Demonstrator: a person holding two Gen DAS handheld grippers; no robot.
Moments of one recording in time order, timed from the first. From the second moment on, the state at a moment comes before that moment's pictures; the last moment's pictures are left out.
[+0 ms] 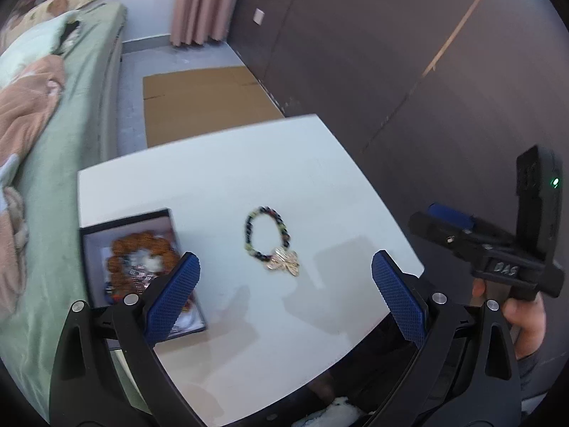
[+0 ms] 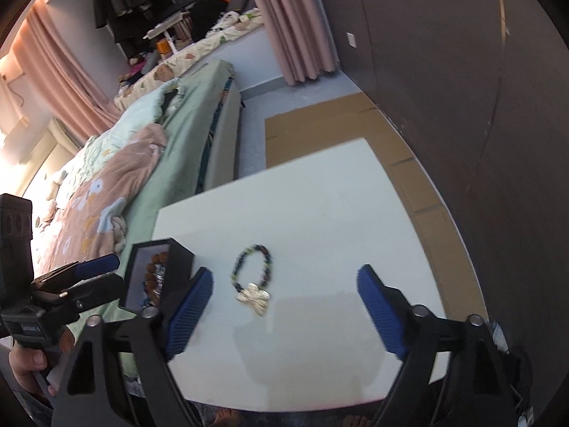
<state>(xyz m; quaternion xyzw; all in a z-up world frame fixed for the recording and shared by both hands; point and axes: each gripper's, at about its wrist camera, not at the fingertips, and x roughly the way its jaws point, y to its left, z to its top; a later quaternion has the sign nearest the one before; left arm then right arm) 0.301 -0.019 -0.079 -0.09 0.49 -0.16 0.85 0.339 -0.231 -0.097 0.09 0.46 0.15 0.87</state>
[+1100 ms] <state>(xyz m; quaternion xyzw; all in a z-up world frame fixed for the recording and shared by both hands) 0.325 -0.100 -0.181 0.03 0.55 -0.10 0.83 0.328 -0.297 -0.147 0.09 0.49 0.08 0.86</state>
